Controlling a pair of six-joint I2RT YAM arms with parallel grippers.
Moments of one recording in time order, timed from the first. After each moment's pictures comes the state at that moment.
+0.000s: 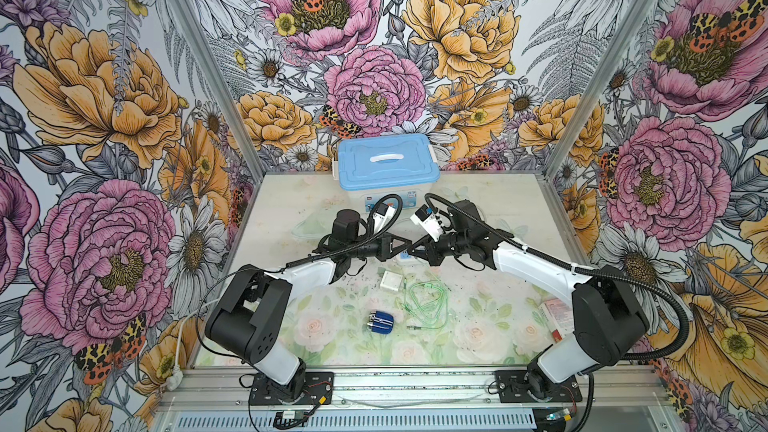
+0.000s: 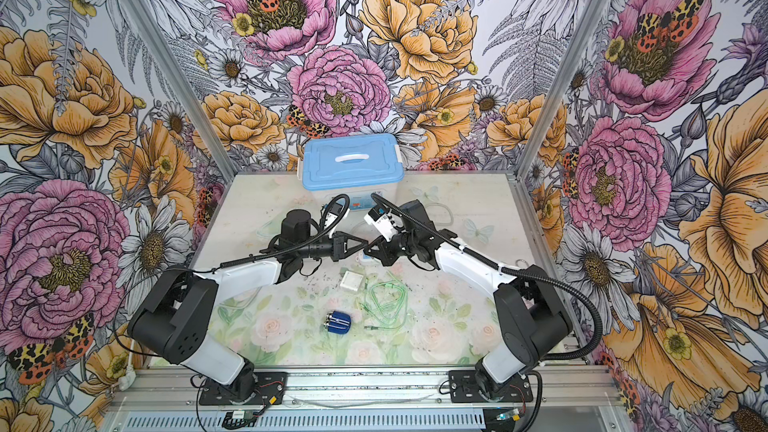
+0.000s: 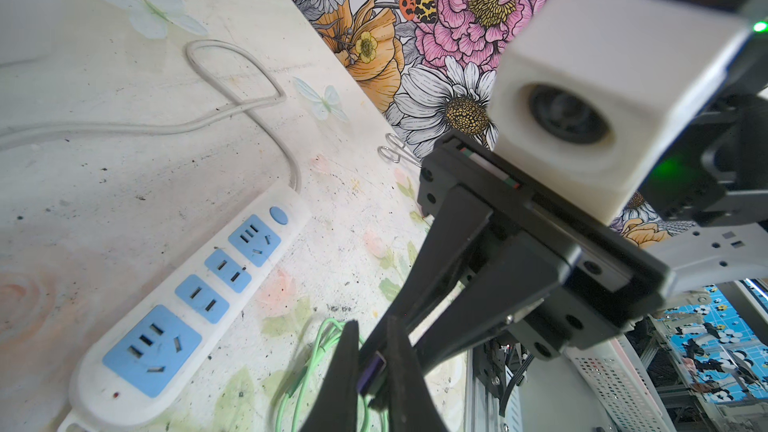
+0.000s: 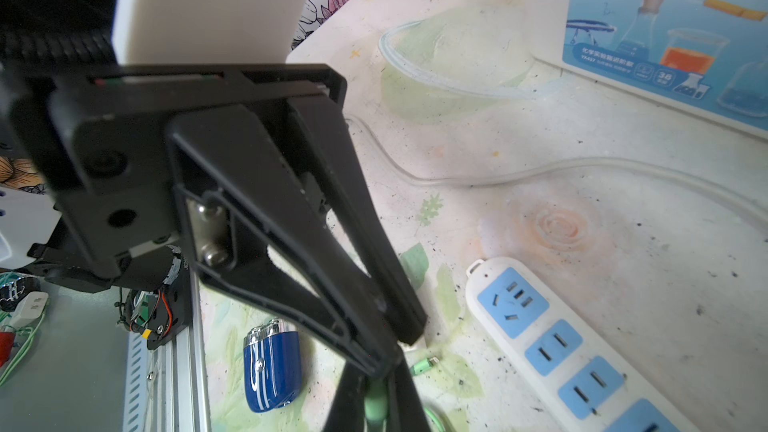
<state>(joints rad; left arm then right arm) -0.46 1.58 0.79 0.38 0.85 -0.48 0.54 1.57 1.04 -0.21 -0.66 0.00</state>
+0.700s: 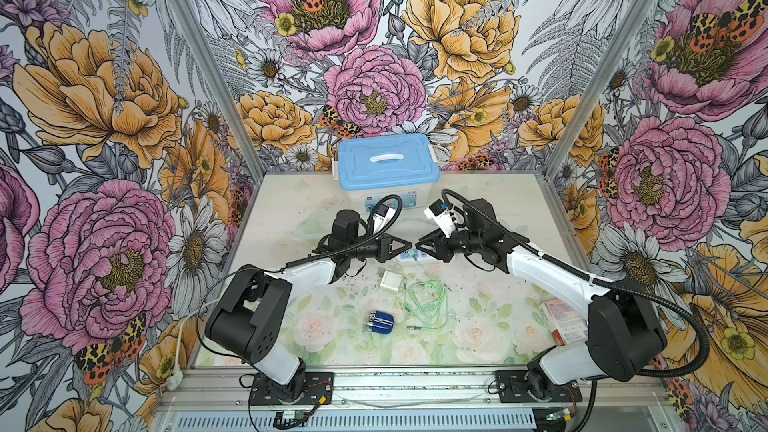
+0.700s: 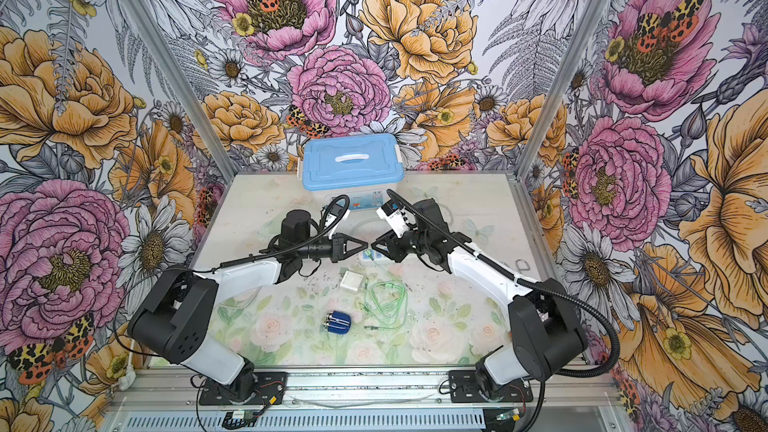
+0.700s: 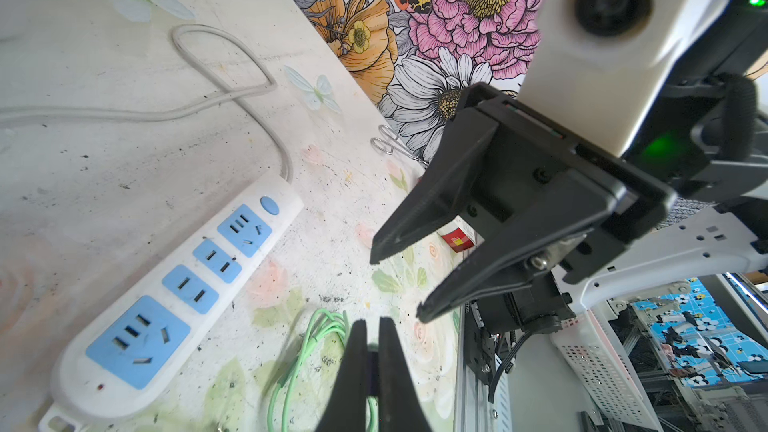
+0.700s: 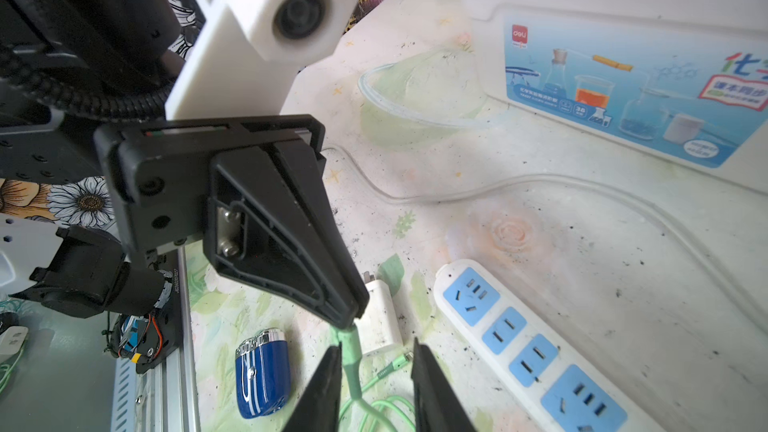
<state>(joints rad) -0.45 1.58 0.79 0.37 0.88 -0.48 0.46 1.45 0.96 -0.16 -0.67 0.02</state>
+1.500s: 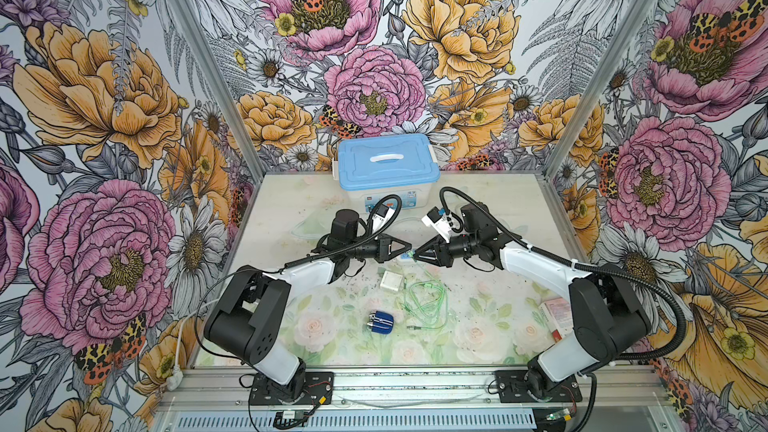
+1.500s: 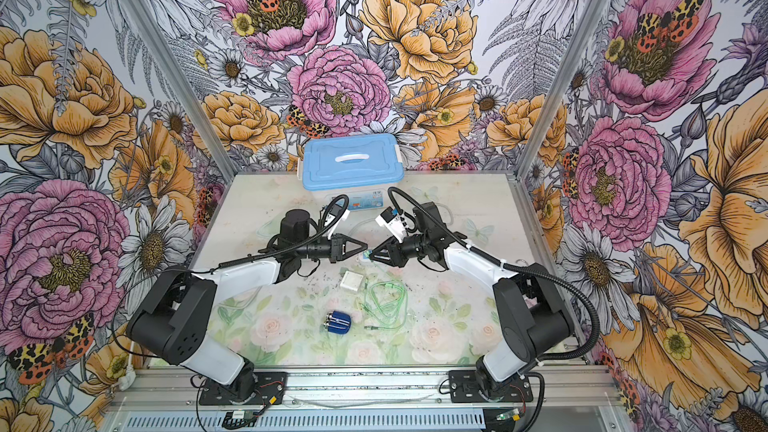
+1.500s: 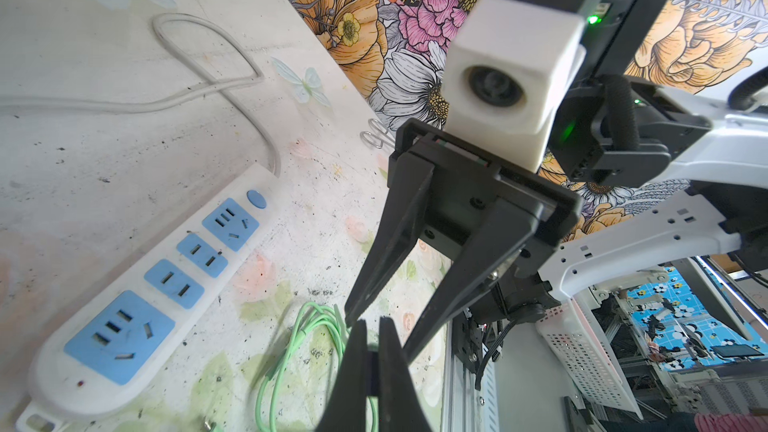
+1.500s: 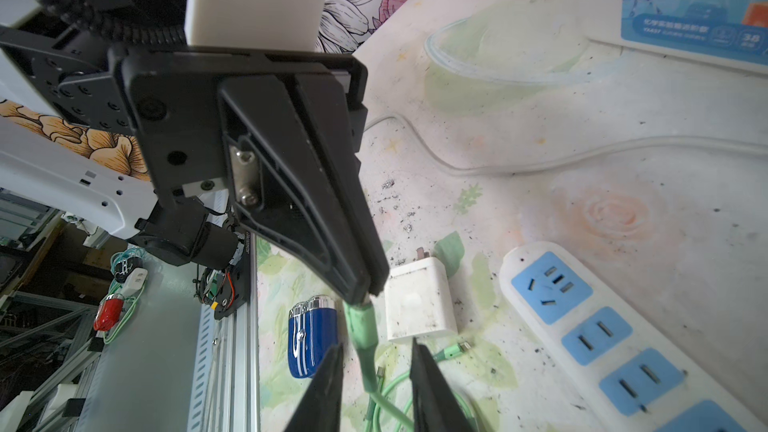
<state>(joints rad) -0.44 1.57 0.79 0.35 0.93 -0.48 0.44 1.58 0.97 -0.14 -0.92 -0.01</state>
